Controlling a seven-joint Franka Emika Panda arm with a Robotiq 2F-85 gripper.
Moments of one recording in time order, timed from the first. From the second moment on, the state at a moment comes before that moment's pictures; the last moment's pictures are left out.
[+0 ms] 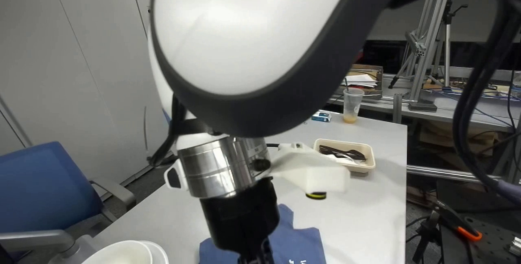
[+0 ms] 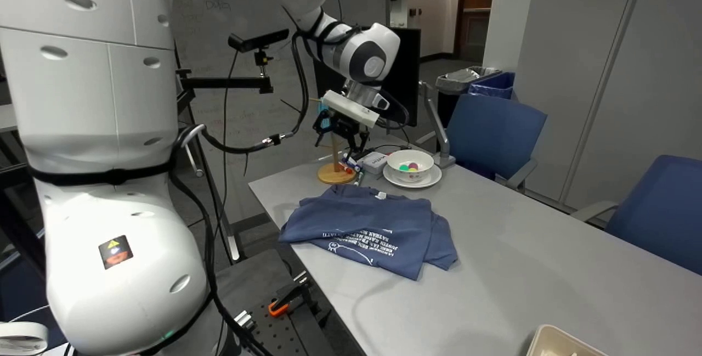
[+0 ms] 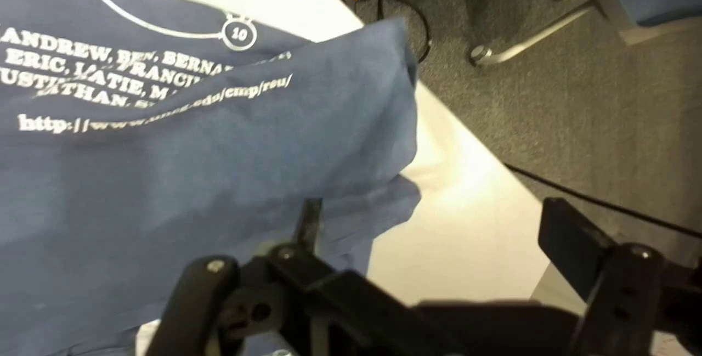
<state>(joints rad) 0.20 0.28 0.31 -2.00 0.32 1.98 -0.40</state>
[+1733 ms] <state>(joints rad) 0.29 0.71 0.13 -2.02 -0.11 2.85 -0.17</state>
